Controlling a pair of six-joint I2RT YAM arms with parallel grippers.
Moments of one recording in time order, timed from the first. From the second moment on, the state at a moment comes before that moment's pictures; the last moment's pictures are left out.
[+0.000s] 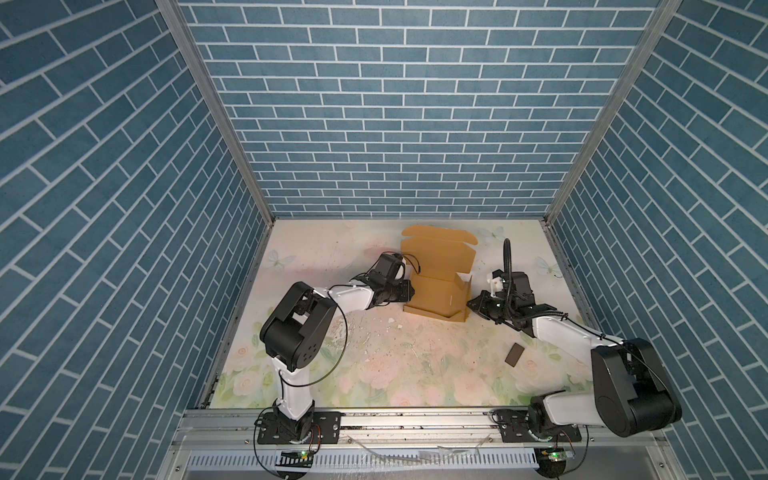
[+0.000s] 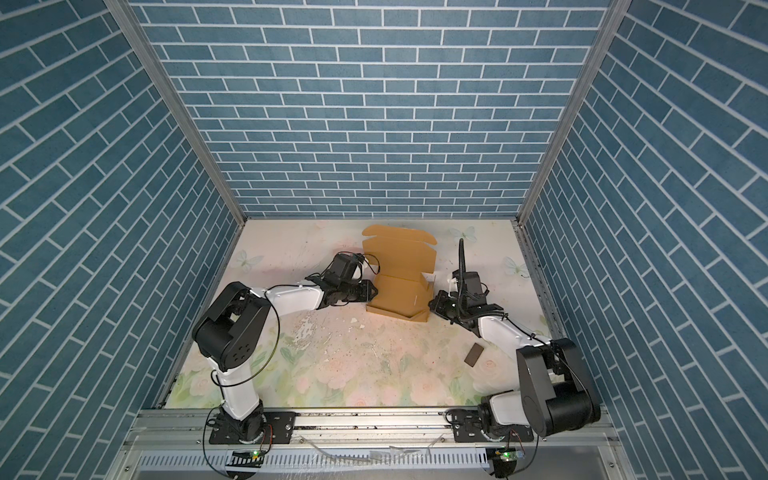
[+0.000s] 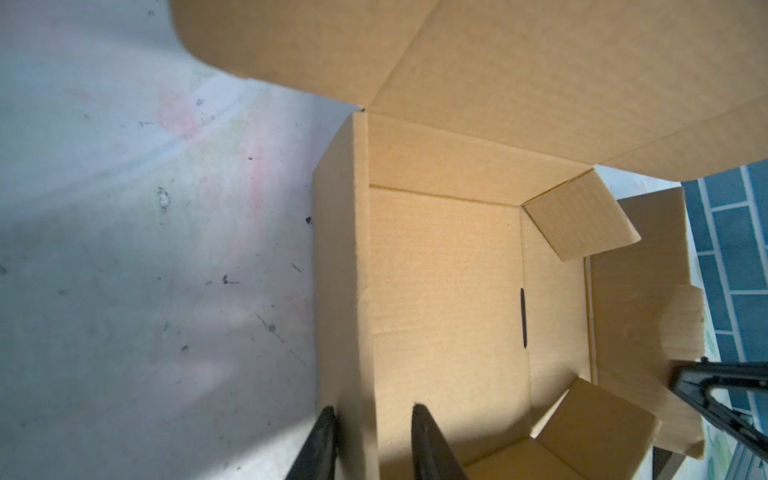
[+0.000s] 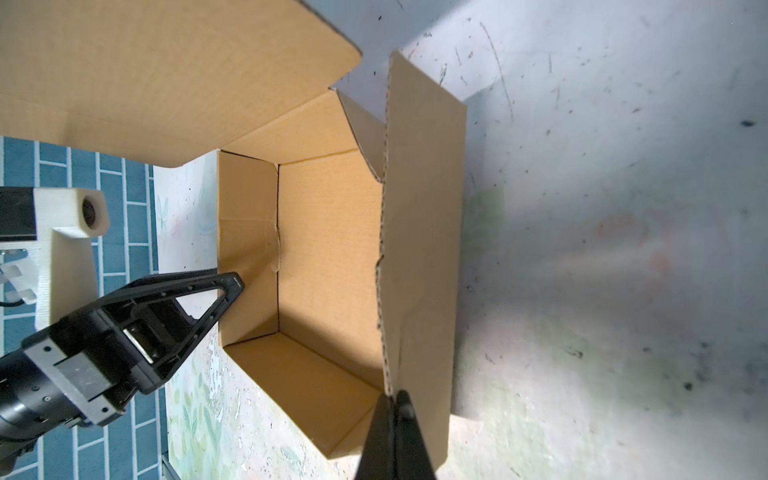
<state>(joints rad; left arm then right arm) -0.59 1.87 1.09 -0.05 0.24 -0.53 0.30 1.37 0.61 -0.07 -0.44 0.67</state>
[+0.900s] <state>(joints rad) -0.60 1.87 1.09 -0.05 0.26 -0.52 0.36 1.44 0.71 0.01 -0.51 0.66</state>
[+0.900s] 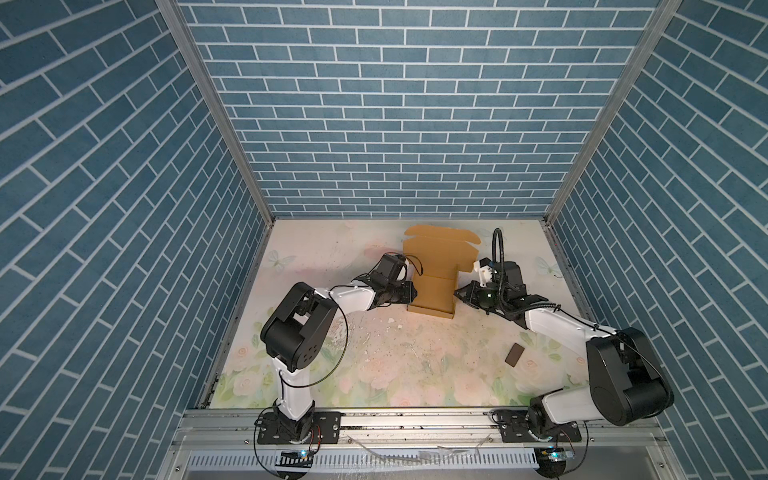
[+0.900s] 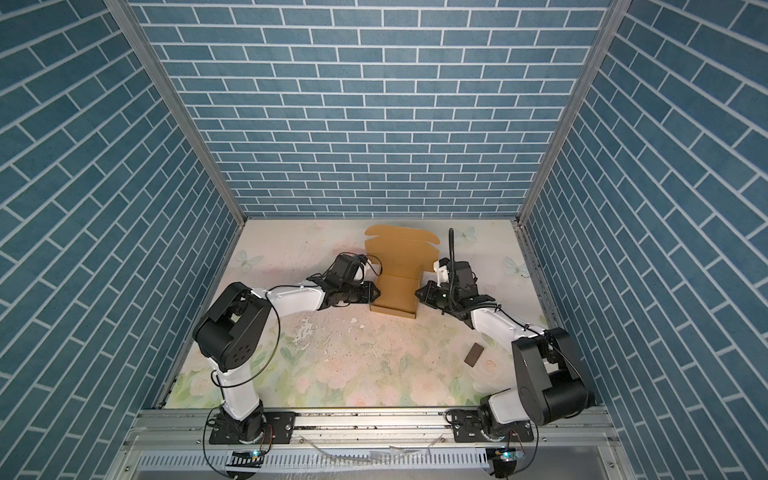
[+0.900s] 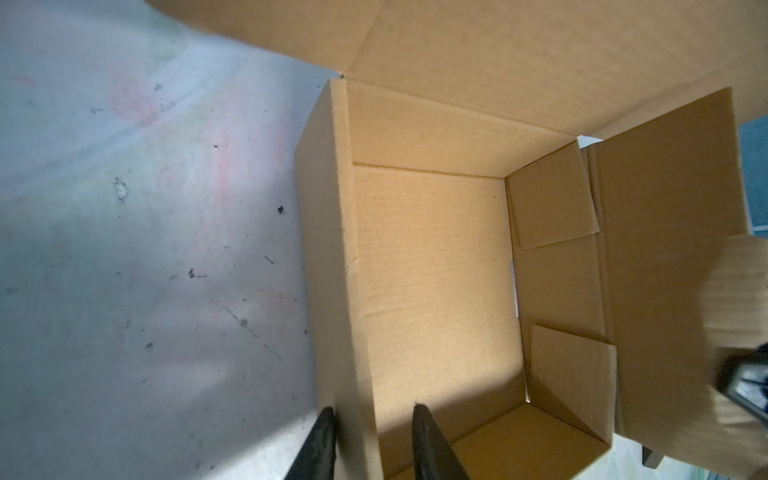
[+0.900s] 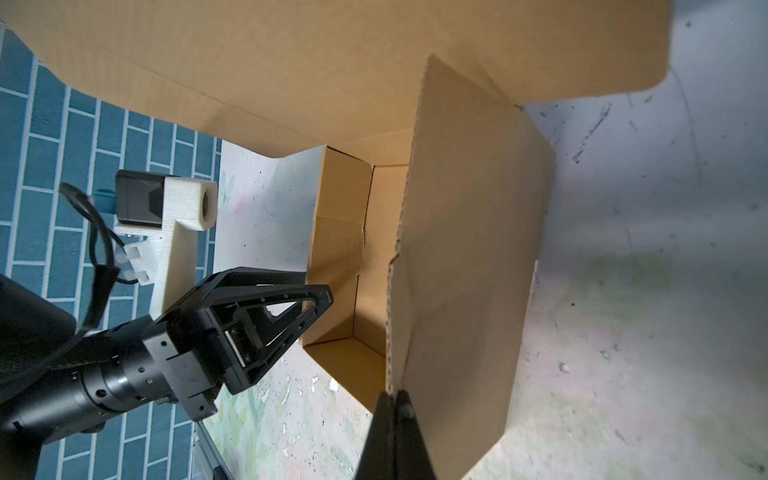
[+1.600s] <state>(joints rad) -0.61 1.87 1.10 -0.06 0.26 -0.52 0.37 1.51 0.70 0.09 -0.52 0.65</state>
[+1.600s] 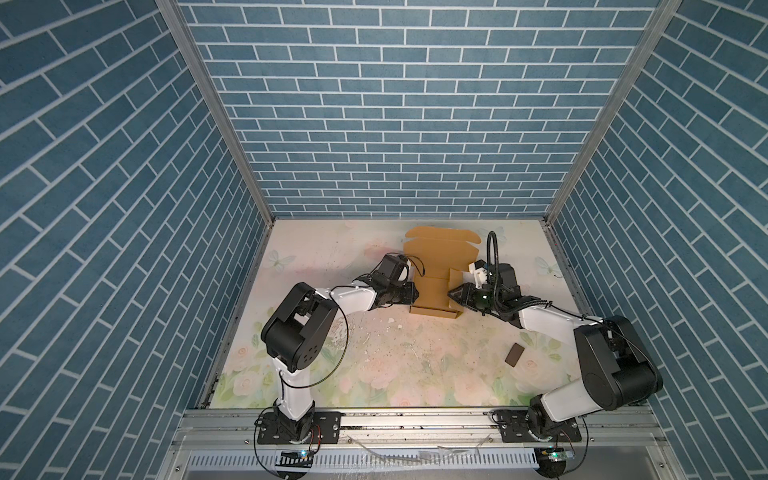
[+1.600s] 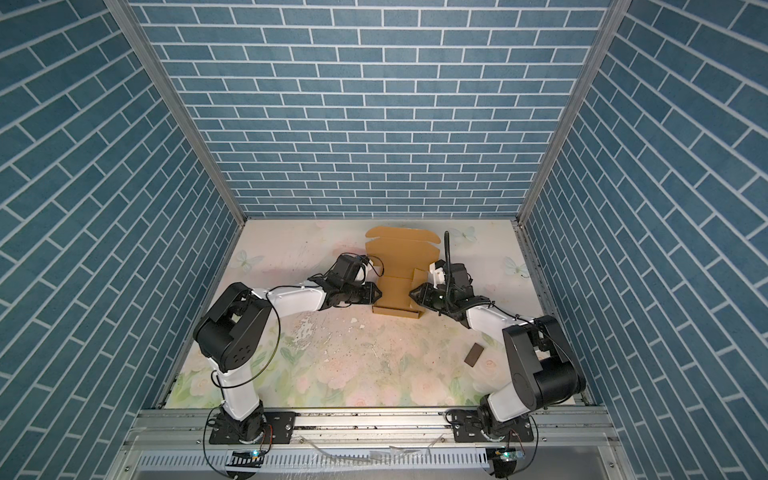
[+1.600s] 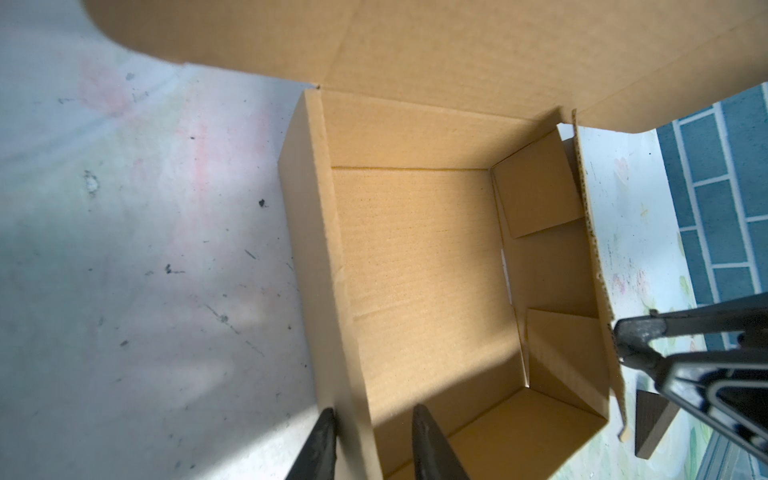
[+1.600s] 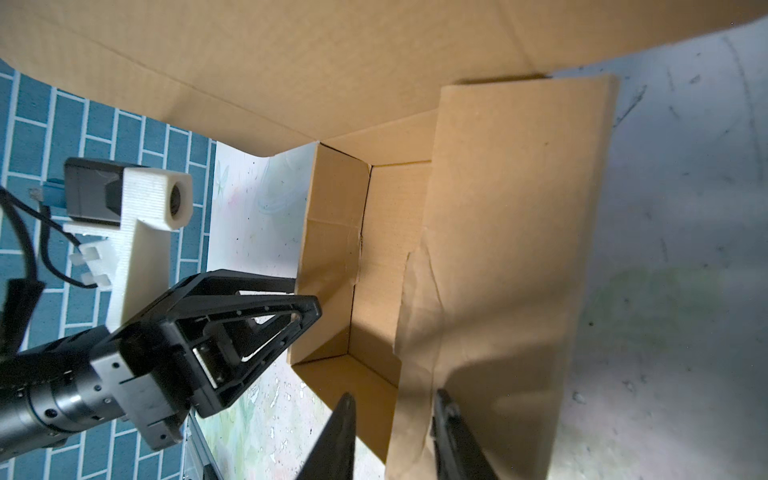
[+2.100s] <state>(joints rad) -0.61 1.87 1.10 -0.06 0.26 -0.52 0.36 1.52 0.74 -0.08 -0.42 0.60</state>
